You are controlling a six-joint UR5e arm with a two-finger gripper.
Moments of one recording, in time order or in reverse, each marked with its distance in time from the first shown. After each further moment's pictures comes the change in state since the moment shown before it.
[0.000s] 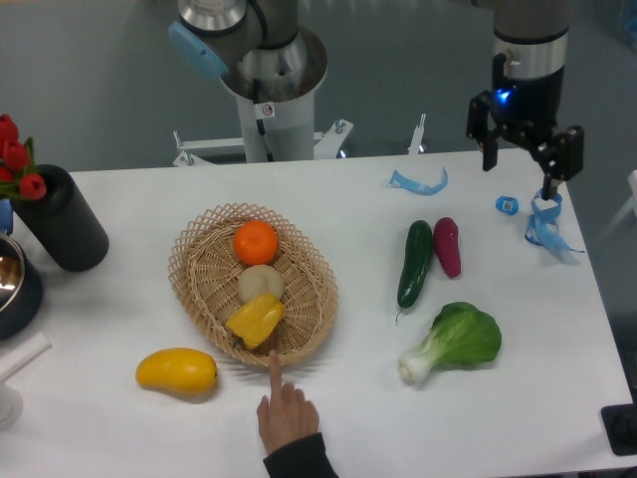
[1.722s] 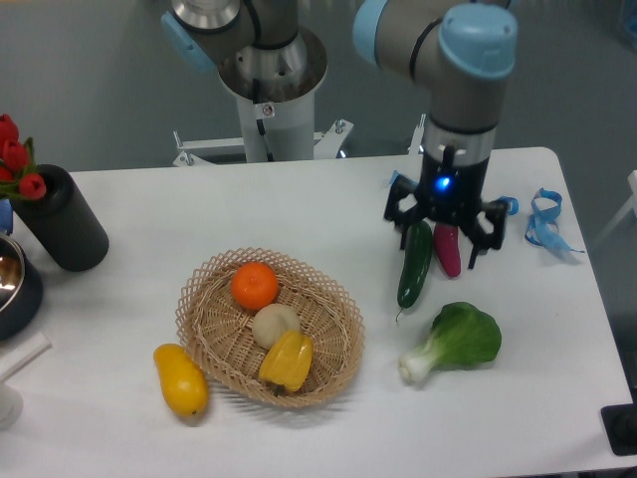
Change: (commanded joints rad) arm -0.264 -0.182 -0.003 0.084 -0.113 -0.882
